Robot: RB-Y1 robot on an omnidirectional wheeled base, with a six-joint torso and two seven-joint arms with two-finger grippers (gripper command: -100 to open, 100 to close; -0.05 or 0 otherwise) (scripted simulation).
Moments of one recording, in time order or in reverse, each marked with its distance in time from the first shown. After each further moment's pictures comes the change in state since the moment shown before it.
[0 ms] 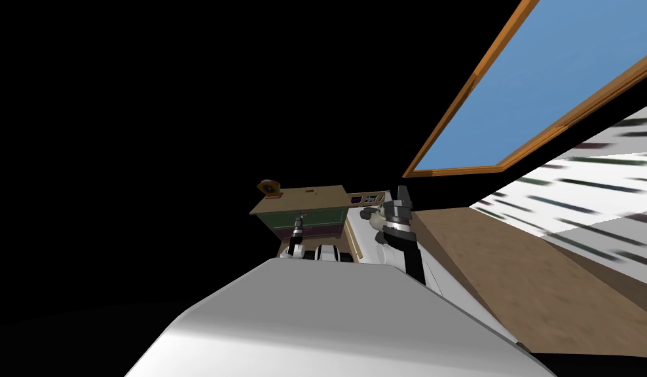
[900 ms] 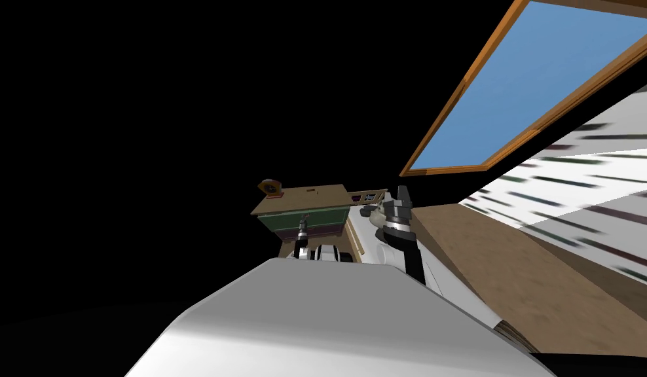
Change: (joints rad) left arm 0.006 -0.063 -0.107 0.043 0.136 -0.075 -0.122; right arm 0.000 0.000 0.000 0.000 0.000 0.000 0.000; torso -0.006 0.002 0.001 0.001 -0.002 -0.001
